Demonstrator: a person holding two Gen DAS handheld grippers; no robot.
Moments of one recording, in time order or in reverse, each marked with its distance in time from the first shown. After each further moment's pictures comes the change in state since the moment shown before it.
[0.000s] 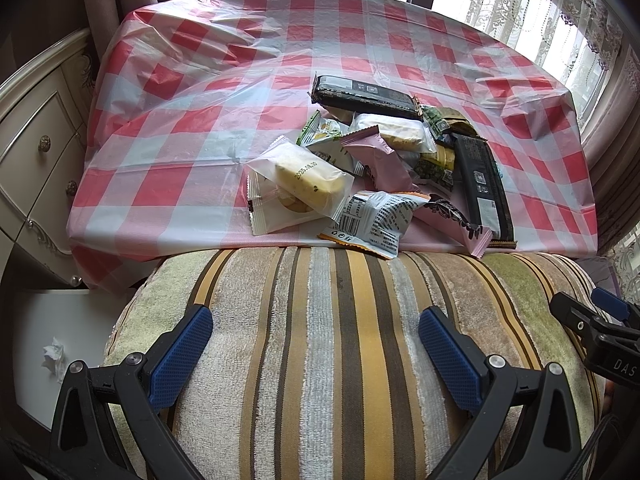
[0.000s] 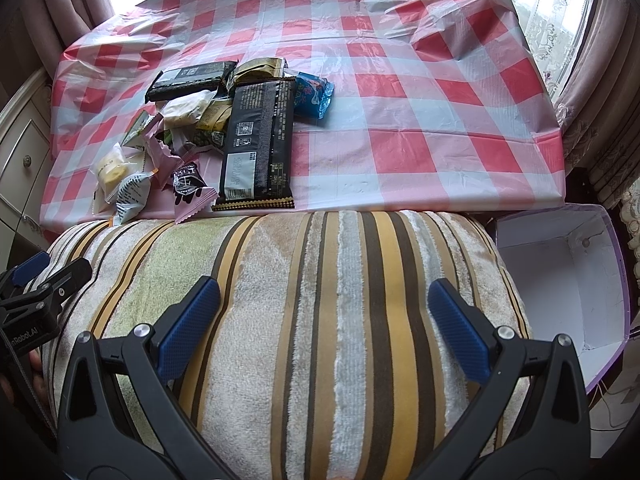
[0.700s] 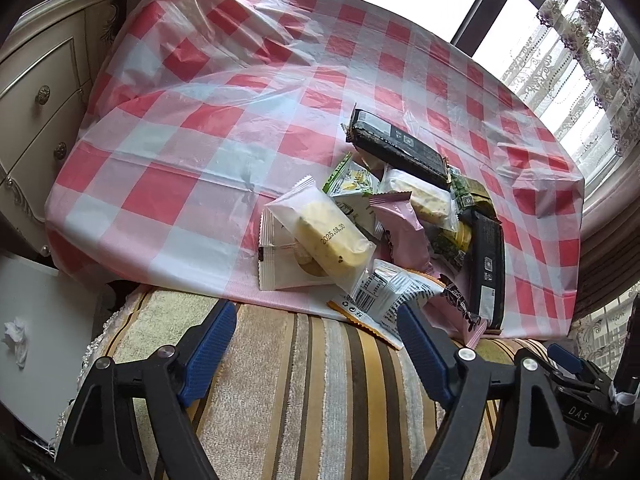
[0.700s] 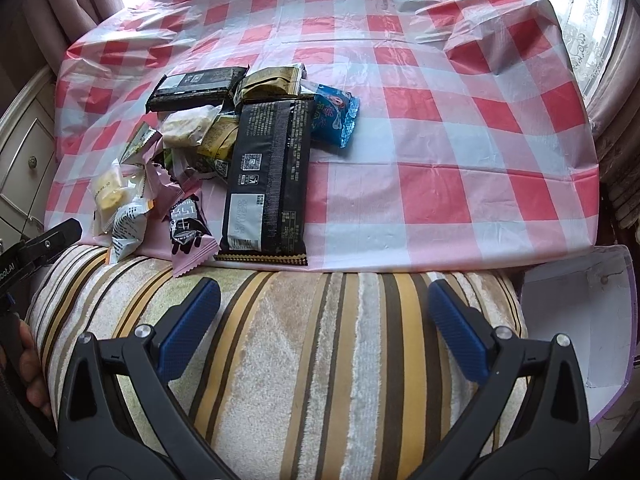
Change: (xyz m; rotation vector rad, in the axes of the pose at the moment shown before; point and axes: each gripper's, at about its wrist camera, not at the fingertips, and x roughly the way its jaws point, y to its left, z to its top) left arm 0.019 0.035 0.040 -0.245 -0.028 -0.116; right arm 0.029 0.009 0.050 -0.066 0.011 0.068
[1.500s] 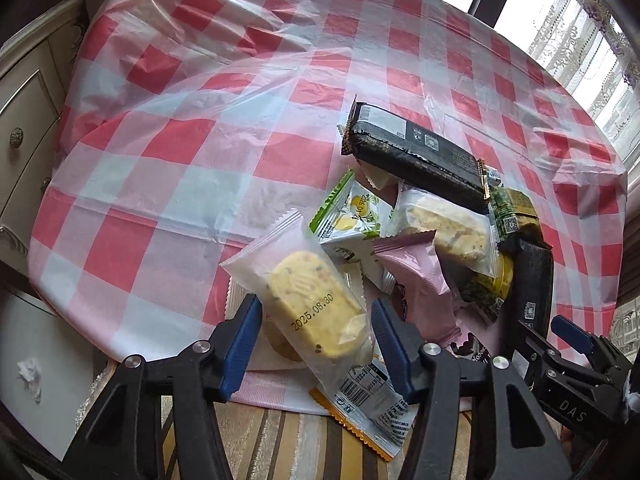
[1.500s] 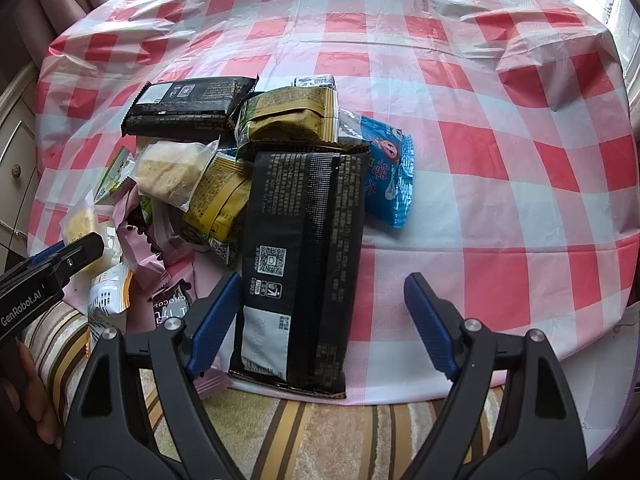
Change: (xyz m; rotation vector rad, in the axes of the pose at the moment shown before) left arm 0.059 -0.033 0.042 0.065 0.058 0.142; right arm 0.064 0.019 0.053 -0.032 0.053 0.025
